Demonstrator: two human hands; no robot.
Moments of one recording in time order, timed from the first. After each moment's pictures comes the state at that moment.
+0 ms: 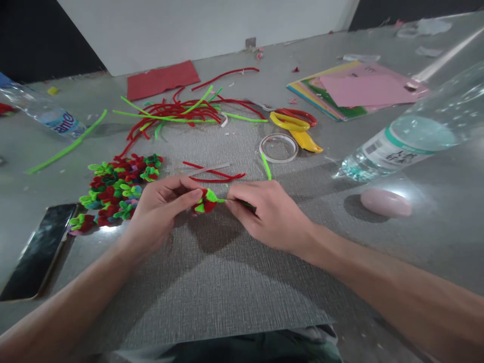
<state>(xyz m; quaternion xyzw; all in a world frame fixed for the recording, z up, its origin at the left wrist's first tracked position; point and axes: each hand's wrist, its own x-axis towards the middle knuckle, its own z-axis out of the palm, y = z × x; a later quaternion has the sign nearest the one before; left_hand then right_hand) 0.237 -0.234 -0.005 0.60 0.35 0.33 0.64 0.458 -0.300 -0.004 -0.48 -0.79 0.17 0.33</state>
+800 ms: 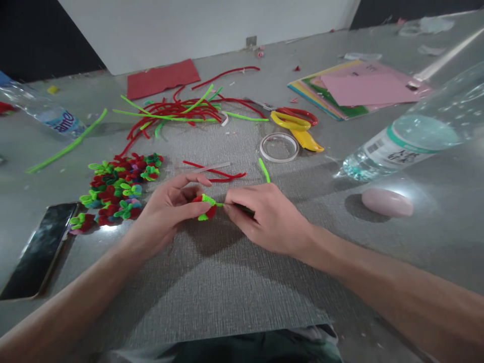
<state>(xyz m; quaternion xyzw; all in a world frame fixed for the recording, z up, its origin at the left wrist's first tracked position) 0.238 -0.236 -0.005 0.53 0.31 0.28 0.74 0.454 -0.302 -0.006 -0.47 -0.80 0.18 0.33</state>
